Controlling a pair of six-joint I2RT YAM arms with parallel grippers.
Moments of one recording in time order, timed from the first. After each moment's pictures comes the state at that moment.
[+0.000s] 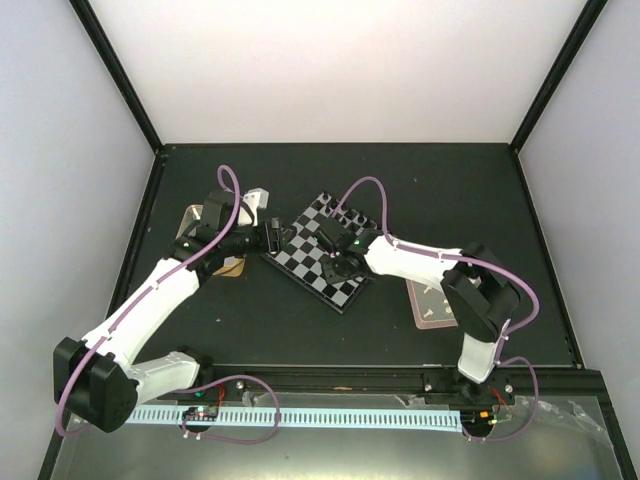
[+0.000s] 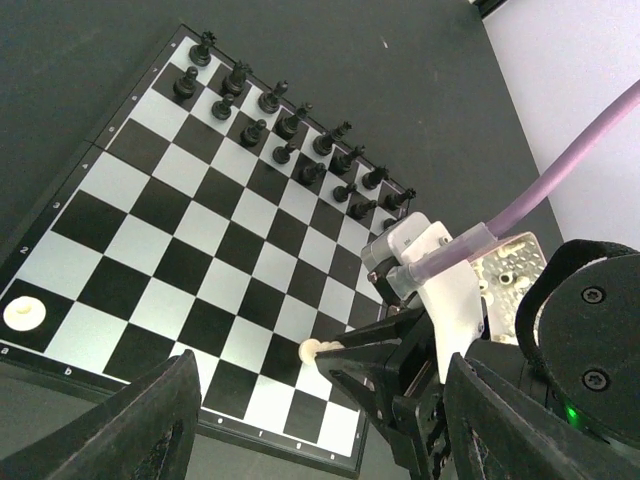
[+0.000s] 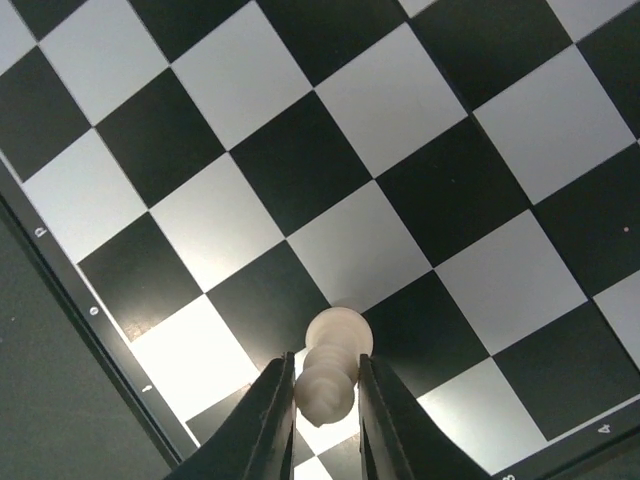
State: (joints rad) left arm -0.40 1.12 0.90 -0.41 0.36 -0.53; right arm 0.87 1.80 1.22 -0.61 0.10 0.53
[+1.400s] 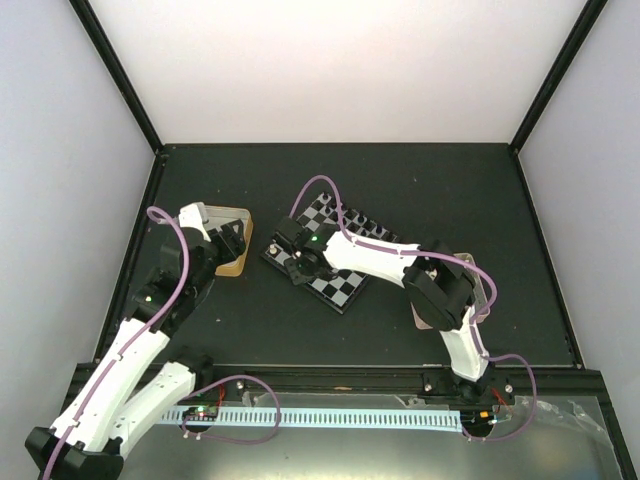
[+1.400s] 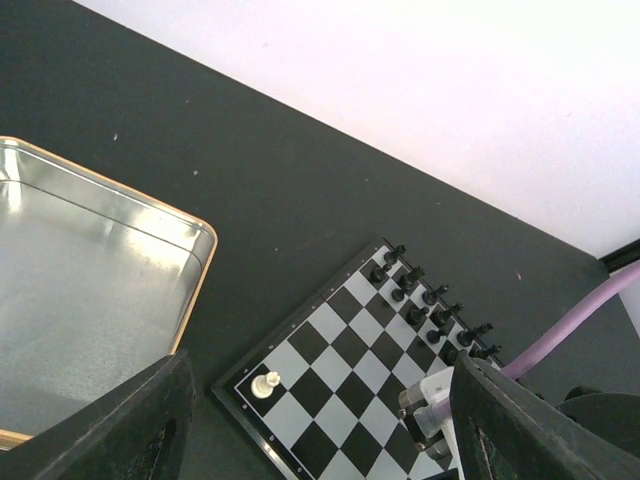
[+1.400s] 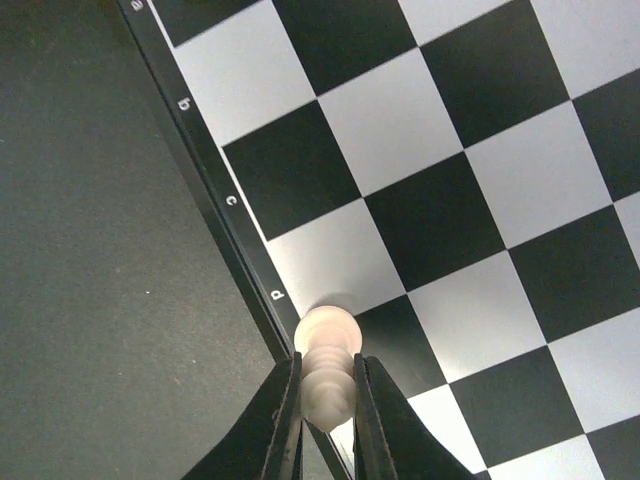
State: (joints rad) left arm -0.37 0.69 0.72 -0.43 -0.18 -0.66; right arm 0.99 2.05 1.59 -0.77 0.10 0.50
